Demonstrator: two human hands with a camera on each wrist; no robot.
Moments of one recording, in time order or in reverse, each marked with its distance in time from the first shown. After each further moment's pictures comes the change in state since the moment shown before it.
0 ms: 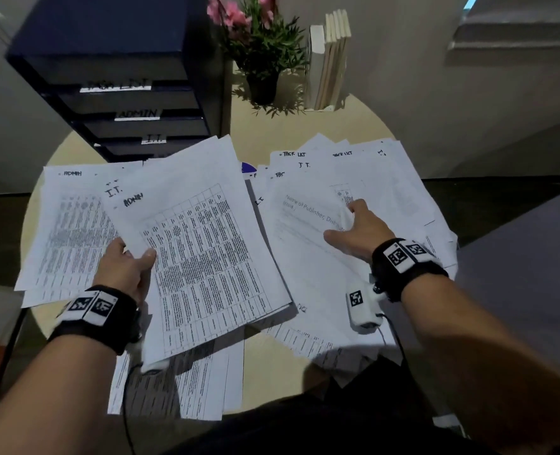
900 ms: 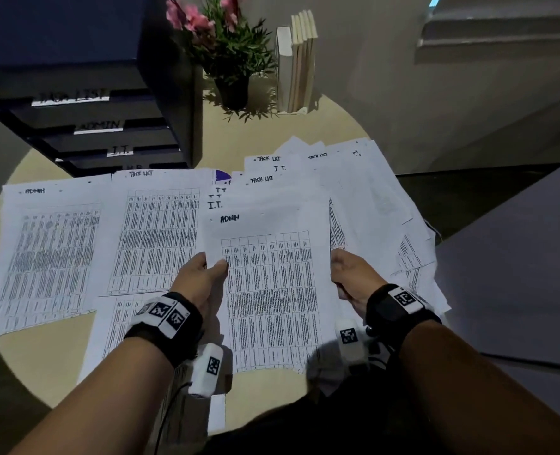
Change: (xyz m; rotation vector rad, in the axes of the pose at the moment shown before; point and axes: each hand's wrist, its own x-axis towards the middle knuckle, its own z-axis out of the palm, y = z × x) left_hand -0.067 -0.019 0.133 0.148 -0.285 -0.038; right_hand -0.038 0.047 0.035 0.830 -0.199 0.137
